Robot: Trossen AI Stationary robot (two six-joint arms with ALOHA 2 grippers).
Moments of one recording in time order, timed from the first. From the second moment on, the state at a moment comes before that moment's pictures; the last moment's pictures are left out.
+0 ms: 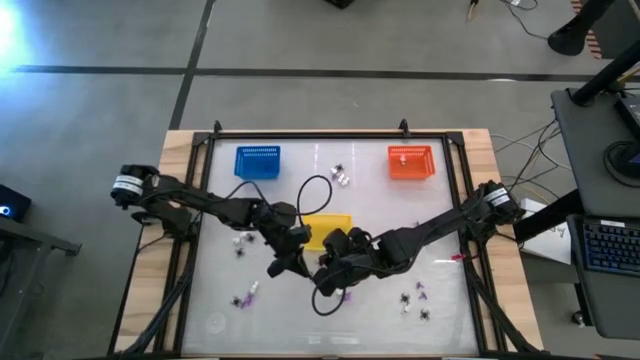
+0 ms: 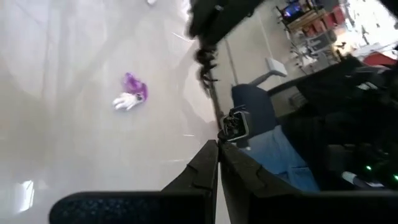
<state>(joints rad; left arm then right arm) -0.11 1.57 0.82 0.19 0.64 -0.57 0.39 1.87 1.61 -0.64 0.42 1.00</state>
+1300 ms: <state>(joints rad) -0.23 1.77 0.97 0.13 0.50 -0.53 0.39 1.82 1.61 -0.73 0.44 1.06</state>
